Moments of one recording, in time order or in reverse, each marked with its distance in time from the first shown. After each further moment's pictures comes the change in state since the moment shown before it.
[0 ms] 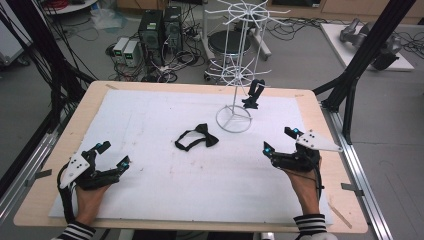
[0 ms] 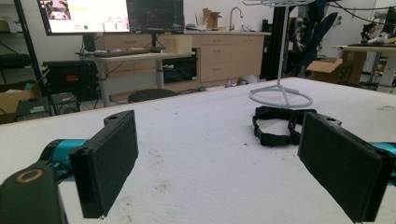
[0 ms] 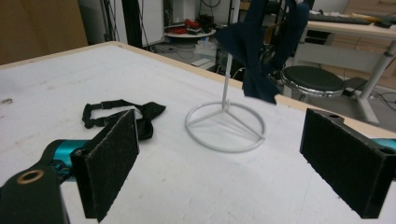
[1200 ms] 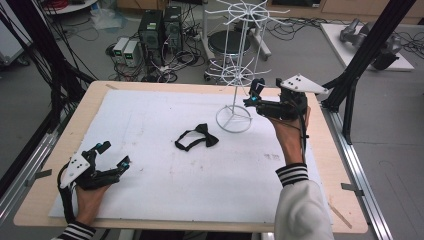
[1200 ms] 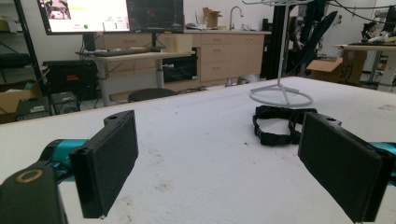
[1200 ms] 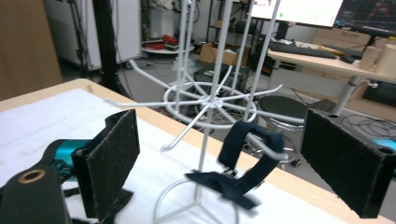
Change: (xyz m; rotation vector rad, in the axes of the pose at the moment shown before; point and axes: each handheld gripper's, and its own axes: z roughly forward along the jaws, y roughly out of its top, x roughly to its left) left arm 0.000 0.000 0.000 0.004 0.001 -0.001; right arm -0.004 0.119 0.058 -0.047 -0.085 -0.045
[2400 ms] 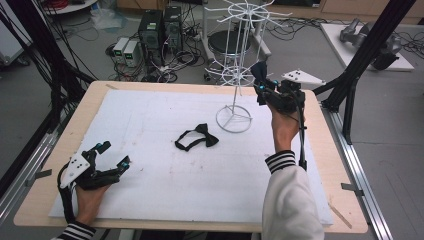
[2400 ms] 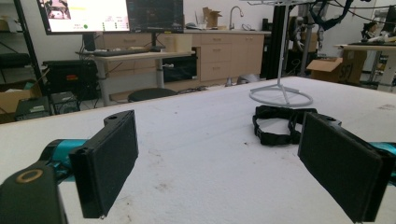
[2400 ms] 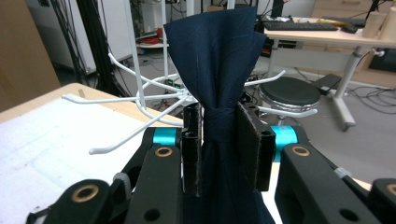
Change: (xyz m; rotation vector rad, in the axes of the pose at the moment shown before) left arm 0.000 0.000 0.000 0.002 -0.001 0.004; right arm -0.021 -0.003 0.029 0.056 -0.026 0.103
